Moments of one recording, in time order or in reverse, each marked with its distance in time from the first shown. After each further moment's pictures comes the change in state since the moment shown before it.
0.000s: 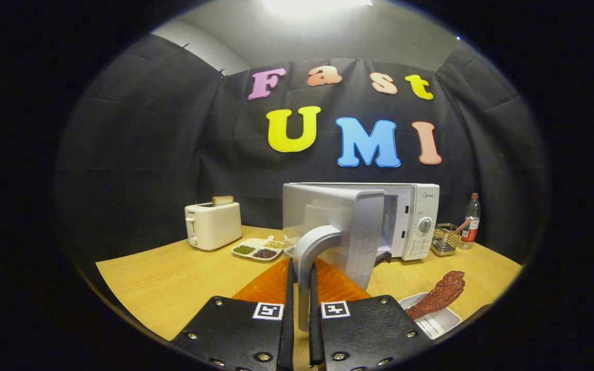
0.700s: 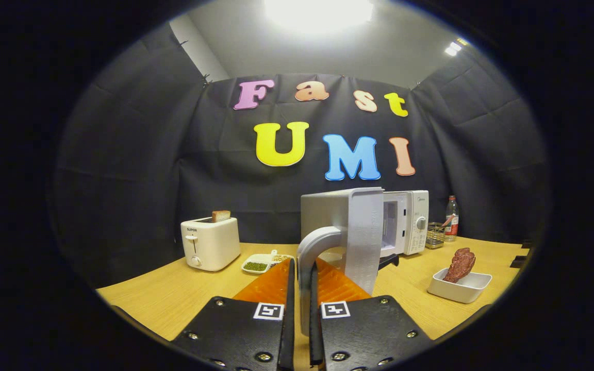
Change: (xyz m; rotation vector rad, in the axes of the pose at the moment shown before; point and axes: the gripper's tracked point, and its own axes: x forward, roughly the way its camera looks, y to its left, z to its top) arm 0.012 0.109 0.006 0.029 -0.106 -0.273
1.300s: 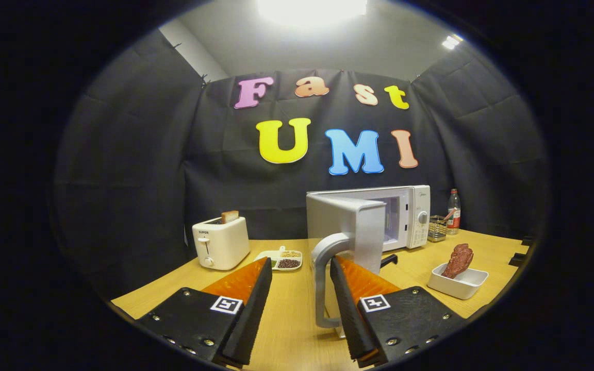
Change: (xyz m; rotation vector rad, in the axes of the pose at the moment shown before) arm -0.035 -0.002 0.031 0.054 0.021 0.095
